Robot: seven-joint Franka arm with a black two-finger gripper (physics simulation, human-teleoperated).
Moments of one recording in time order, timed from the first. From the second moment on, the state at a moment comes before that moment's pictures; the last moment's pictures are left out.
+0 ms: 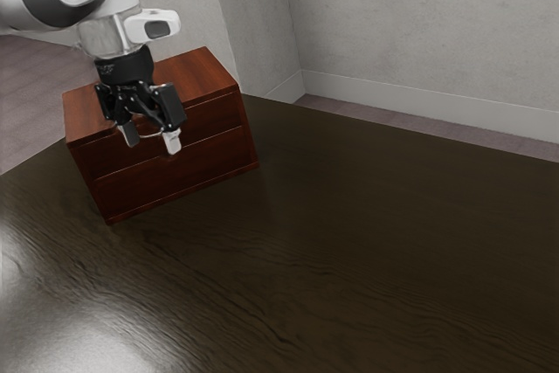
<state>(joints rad) 0.06 0.12 0.21 -1.26 -0.07 1.30 0.15</state>
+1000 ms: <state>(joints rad) 0.08 -0.02 0.20 -1.13 0.05 1.32 0.37</state>
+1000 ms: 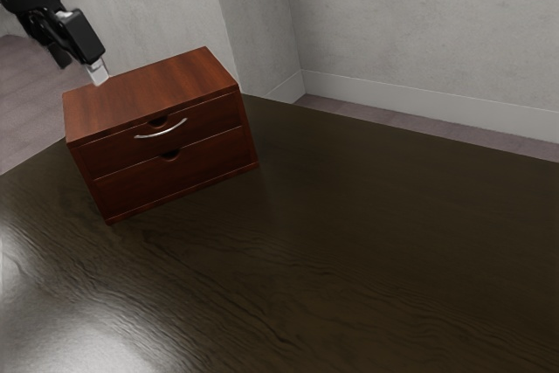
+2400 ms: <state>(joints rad) 0.09 0.23 0.17 -1.29 0.13 1.87 0.82</state>
